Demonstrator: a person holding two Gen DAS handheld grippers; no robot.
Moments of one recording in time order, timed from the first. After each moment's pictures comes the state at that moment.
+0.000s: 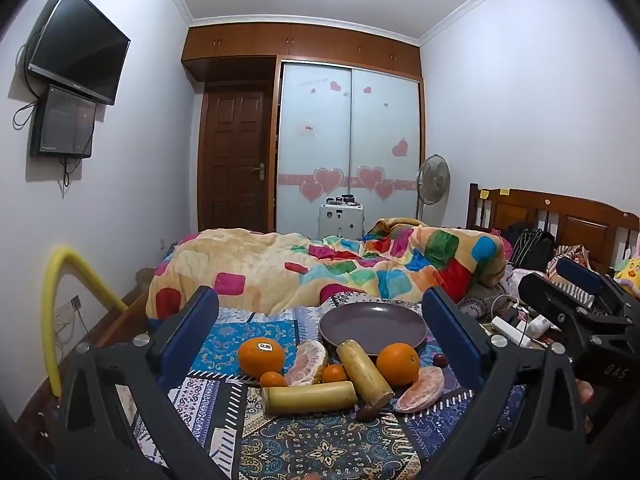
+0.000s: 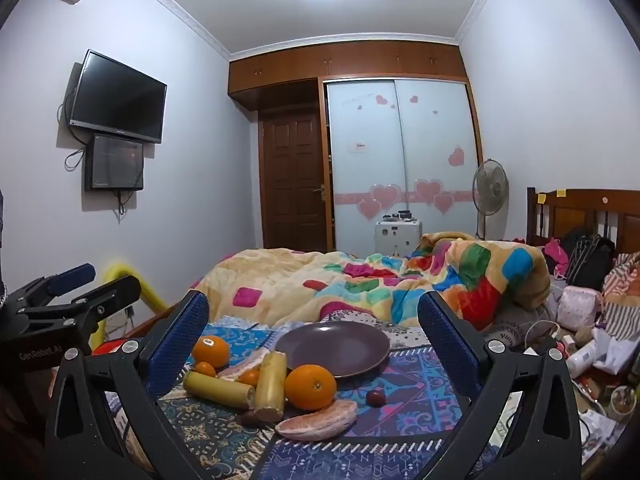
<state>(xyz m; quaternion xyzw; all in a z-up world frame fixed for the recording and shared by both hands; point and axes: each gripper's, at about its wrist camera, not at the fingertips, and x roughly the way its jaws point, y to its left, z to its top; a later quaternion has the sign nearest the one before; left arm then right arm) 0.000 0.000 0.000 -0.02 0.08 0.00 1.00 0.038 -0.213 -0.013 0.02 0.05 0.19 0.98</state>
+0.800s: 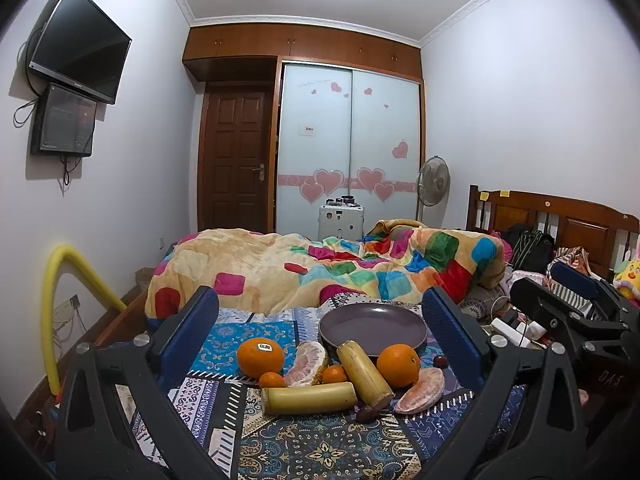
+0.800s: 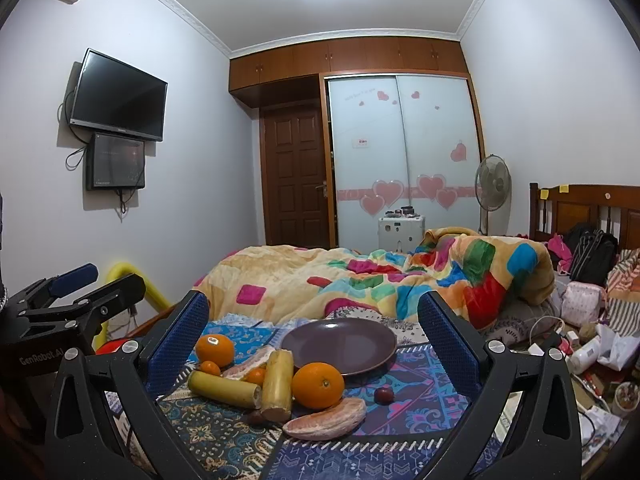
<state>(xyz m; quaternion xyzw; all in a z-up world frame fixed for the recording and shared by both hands) -0.001 -0.001 -0.002 -0.02 0.08 0.00 1.00 0.042 -0.209 -0.015 0.01 0.06 0.19 0.98</state>
